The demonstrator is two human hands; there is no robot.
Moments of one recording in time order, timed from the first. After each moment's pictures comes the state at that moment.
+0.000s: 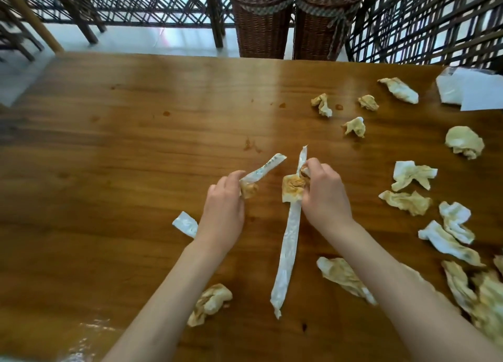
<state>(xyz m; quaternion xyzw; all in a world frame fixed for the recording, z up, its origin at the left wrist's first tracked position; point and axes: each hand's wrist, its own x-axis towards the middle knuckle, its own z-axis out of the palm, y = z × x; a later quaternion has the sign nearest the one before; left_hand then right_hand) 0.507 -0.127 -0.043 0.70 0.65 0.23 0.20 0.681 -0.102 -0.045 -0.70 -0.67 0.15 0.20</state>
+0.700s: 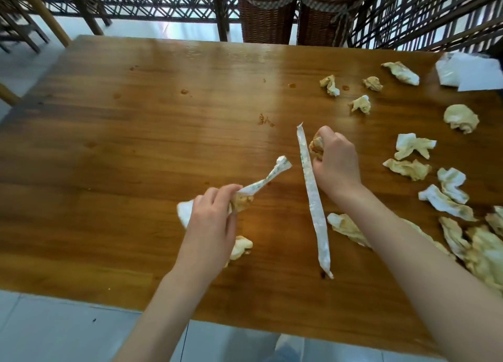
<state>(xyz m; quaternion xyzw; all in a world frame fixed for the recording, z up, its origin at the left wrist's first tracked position) 0.461 -0.234 -0.026 0.71 0.64 0.25 0.17 0.671 -0.122 -0.033 -0.70 -0.67 0.10 0.24</state>
